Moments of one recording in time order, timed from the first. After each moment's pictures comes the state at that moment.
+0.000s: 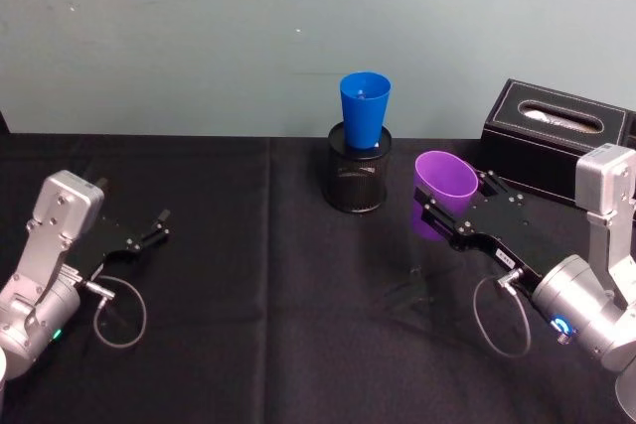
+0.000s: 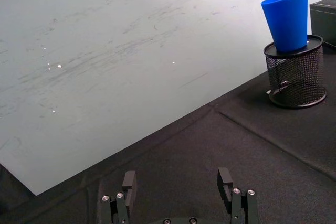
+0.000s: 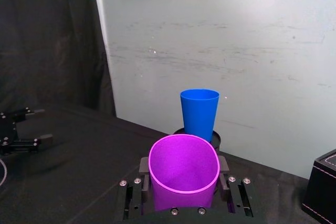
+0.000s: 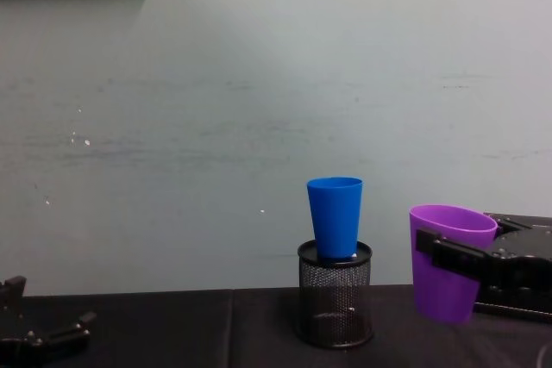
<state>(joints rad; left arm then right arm) -0.20 0.60 0.45 -1.41 -0.25 -0.12 0.03 0.15 0.37 -0.25 -1.52 0.35 -0.09 0.39</state>
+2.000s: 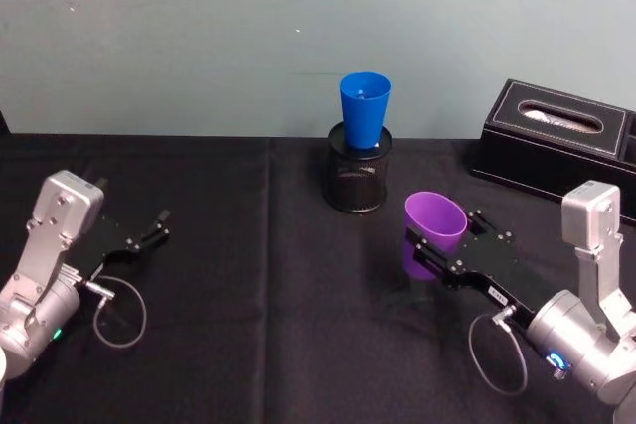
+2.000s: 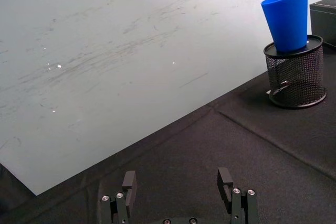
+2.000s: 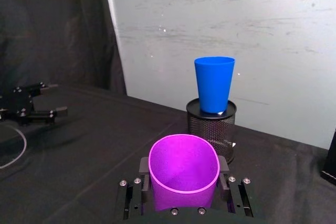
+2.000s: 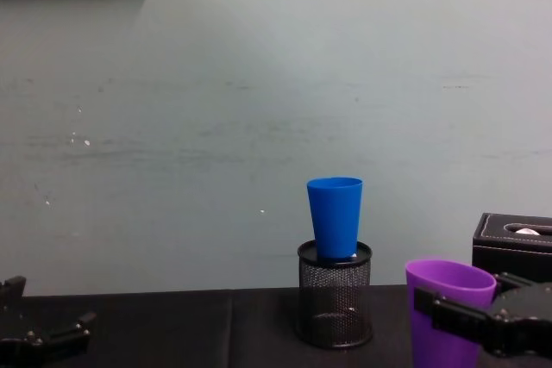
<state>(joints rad) -0.20 0.60 0.45 -1.41 -0.25 -0.12 0.03 0.11 0.38 -0.27 -1.49 0.37 -0.09 0.41</state>
